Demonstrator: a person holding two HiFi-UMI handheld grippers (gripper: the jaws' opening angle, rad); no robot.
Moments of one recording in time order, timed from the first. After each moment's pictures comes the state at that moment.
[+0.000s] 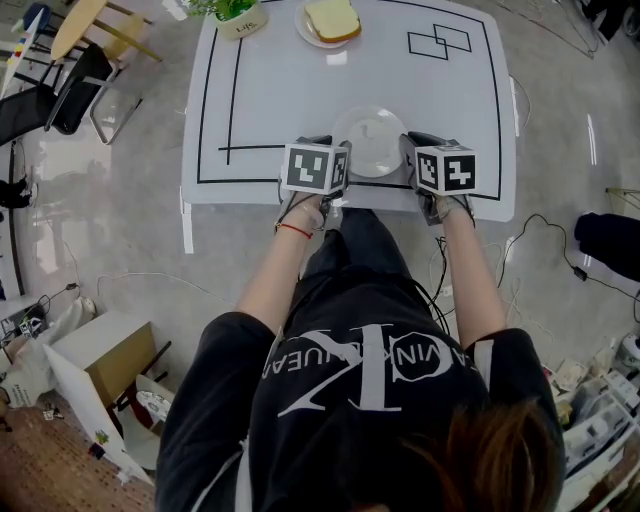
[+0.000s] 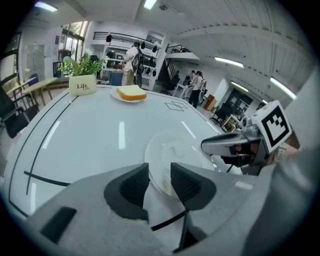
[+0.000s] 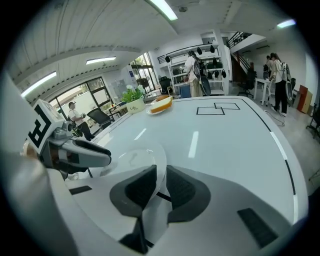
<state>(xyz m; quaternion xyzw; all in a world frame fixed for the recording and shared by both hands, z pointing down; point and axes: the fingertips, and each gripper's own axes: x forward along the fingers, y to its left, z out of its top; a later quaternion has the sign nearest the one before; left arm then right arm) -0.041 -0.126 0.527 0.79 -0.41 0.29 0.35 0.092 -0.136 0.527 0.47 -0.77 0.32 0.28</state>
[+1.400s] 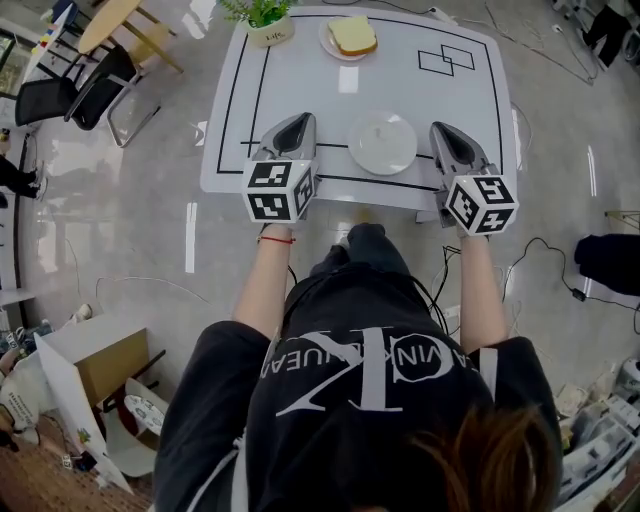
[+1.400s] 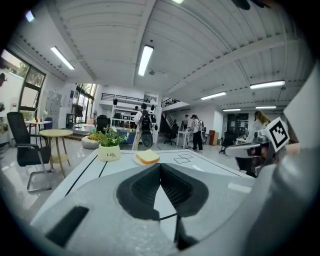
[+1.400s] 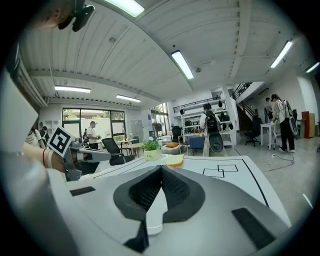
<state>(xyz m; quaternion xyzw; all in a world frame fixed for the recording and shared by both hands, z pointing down) -0.126 -0.123 0.395 0.84 -0.52 0.08 0.12 0.087 -0.109 0.382 0.49 -0.86 0.10 0.07</state>
